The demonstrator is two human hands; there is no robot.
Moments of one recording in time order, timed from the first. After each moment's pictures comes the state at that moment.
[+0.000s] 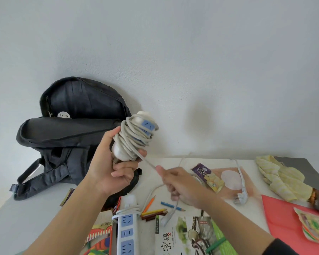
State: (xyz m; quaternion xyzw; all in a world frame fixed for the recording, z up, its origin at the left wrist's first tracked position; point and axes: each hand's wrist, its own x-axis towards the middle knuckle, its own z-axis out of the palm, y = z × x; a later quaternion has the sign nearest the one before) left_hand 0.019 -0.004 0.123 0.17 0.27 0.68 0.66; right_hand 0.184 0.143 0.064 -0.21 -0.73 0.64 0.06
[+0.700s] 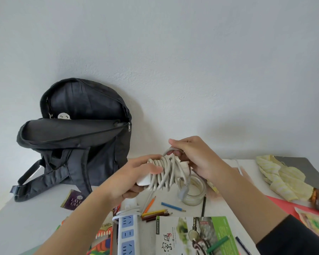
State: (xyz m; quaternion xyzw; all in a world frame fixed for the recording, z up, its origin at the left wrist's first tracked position) left_hand 0.054 -0.001 0.115 0.38 0.61 0.51 0.47; right_hand 0.175 0.185 0.121 -0.26 -0.69 0.66 0.17
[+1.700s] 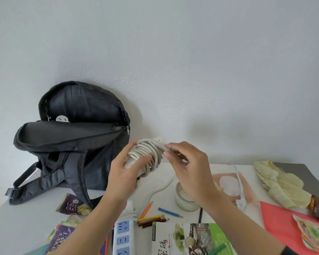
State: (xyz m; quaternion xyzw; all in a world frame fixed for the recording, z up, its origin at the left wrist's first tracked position) left_hand 0.070 0.016 0.104 0.28 0.60 0.72 0.20; right_hand 0.183 0.155 0.097 -0.09 -0.81 0.28 0.50
